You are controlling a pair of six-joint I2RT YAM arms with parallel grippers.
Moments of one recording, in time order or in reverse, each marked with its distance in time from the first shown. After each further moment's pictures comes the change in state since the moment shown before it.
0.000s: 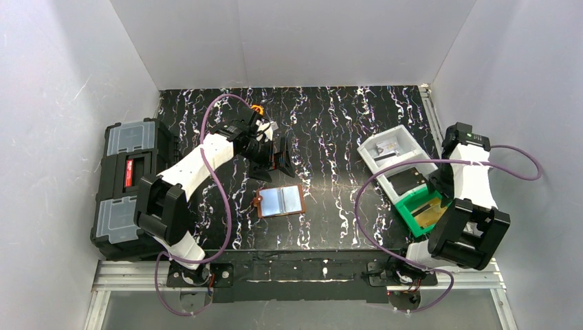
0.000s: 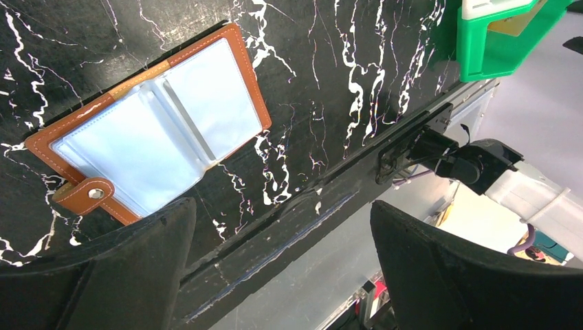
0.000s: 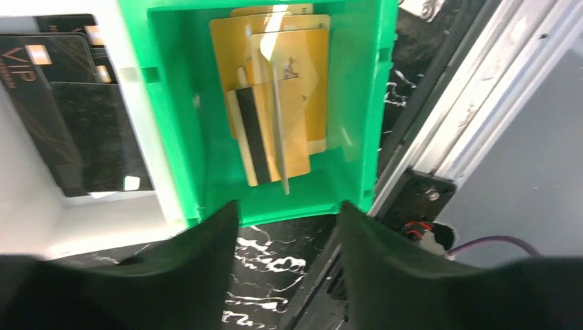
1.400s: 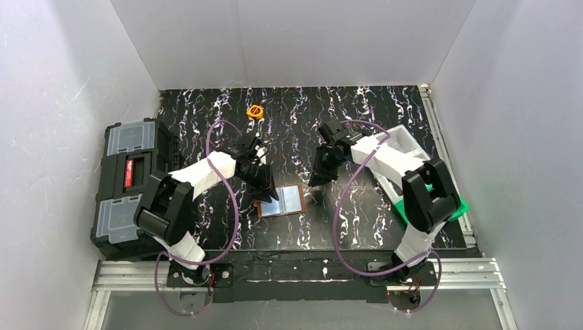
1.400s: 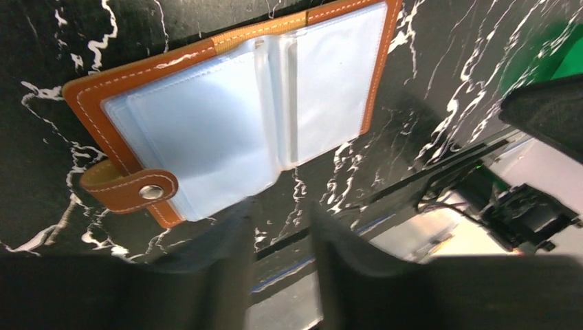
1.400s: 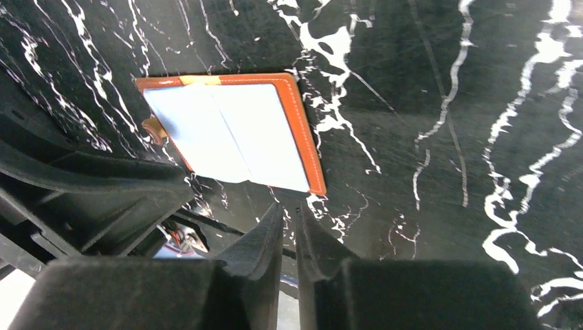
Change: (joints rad) left arm 0.000 -0.002 -0.306 0.169 -0.091 -0.129; right arm 0.920 0.330 0.106 0.526 -0.683 0.015
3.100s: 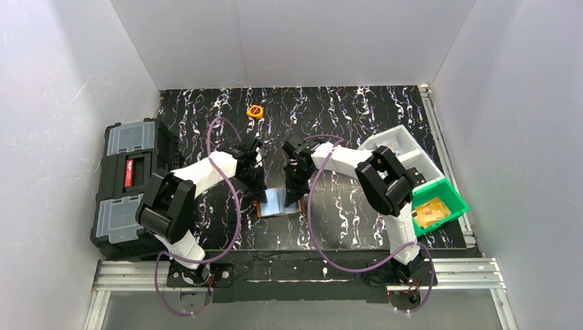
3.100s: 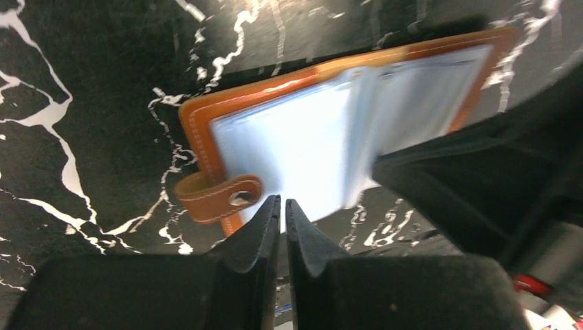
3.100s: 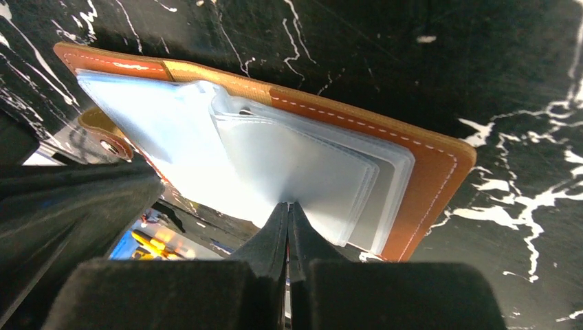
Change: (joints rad) left arm -0.001 0.020 -0.027 -0.032 -0.195 0.017; right arm 0.205 0.354 0.203 -0.010 -0.105 -0.040
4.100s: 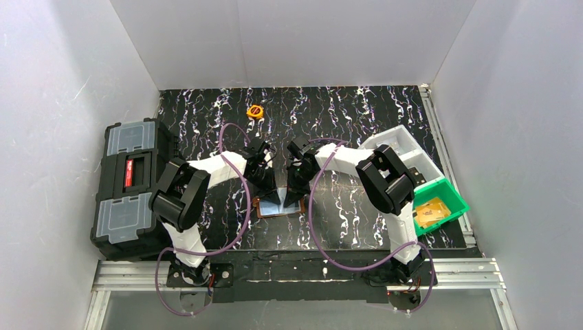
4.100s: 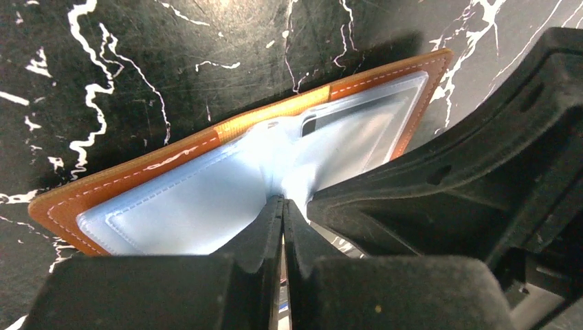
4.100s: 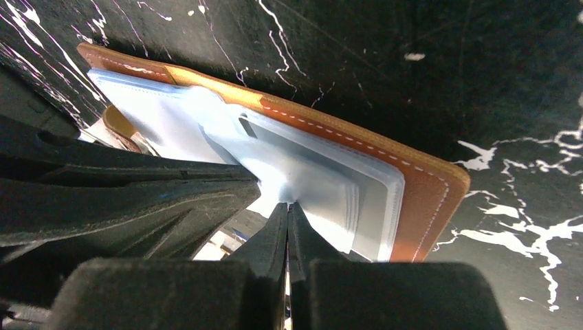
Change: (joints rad) left arm -0.033 0.126 0.034 0.137 0.156 -0.051; right arm -0.037 0.000 -0.064 0.098 -0.111 0.048
